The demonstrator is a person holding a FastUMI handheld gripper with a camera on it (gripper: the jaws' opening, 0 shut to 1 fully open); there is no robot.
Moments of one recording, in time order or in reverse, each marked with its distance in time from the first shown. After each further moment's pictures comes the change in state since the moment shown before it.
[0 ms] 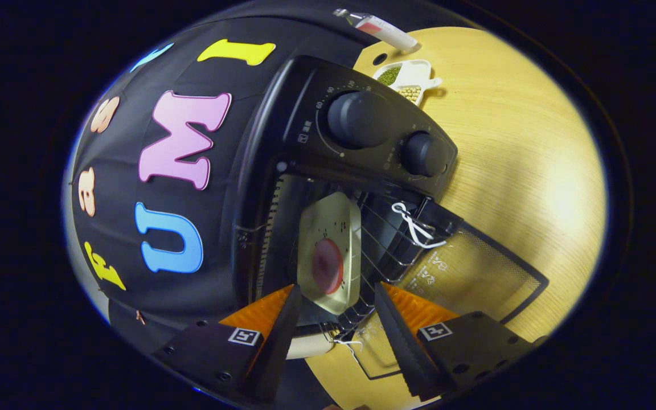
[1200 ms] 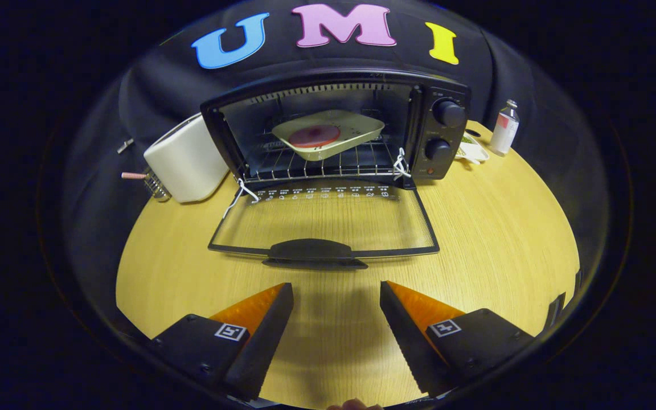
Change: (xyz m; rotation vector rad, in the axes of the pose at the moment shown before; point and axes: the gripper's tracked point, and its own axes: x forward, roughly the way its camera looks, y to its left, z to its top) arm -0.073 -0.117 -0.090 -1.095 0.130 -0.374
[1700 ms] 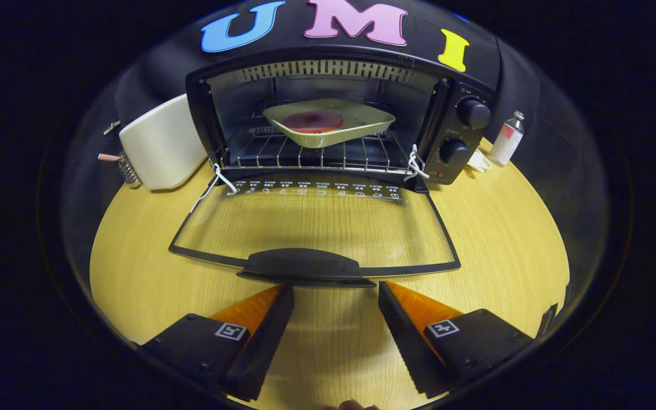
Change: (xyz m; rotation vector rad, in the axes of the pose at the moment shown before) arm 0.032 -0.006 0.009 -0.050 -0.013 -0.086
